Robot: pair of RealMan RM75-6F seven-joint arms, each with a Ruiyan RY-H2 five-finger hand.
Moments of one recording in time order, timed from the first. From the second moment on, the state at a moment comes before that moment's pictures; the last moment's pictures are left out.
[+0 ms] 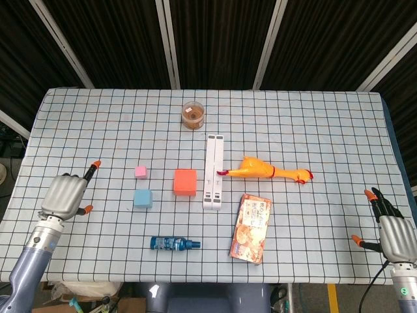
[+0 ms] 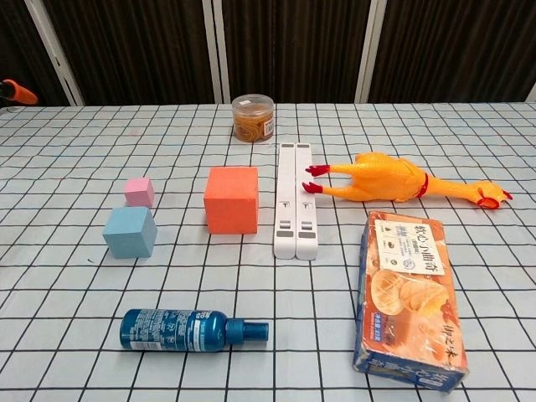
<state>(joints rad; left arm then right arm) -0.44 -1.13 -0.17 -1.97 1.05 1.15 0.71 0.08 -1.13 0.07 -1.54 -1.41 1.37 0.11</state>
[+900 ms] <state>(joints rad) -0.60 -1.41 -0.11 -1.86 0.86 1.18 0.86 0.08 -1.13 0.07 -1.52 -1.40 1.36 0.16</state>
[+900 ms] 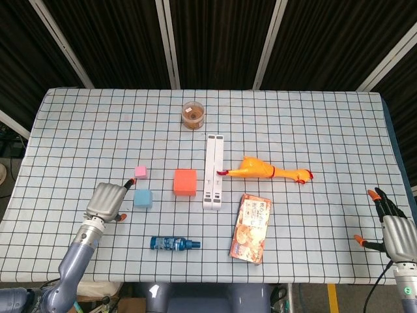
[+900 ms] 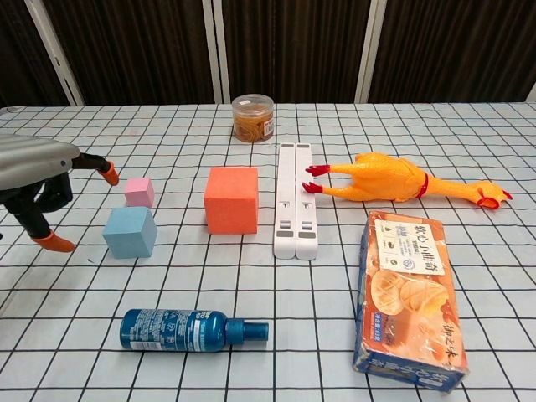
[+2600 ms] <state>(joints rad) -0.64 -1.58 -0.12 -1.71 0.80 1.28 0.85 0.08 -1.15 0.07 -1.49 -1.45 1.43 0.06</state>
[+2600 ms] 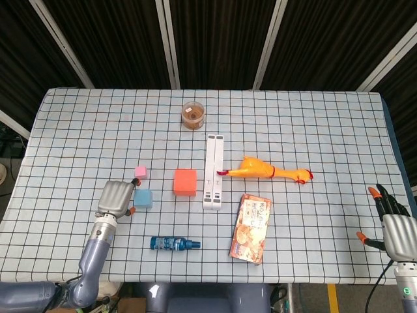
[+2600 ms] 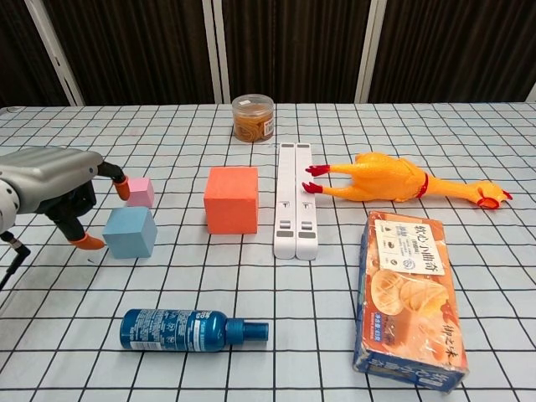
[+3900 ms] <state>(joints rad) -0.64 -1.65 -0.16 -1.72 0.74 1.37 0.87 0.07 -1.13 0.07 -1.51 -1.47 1.45 0.06</state>
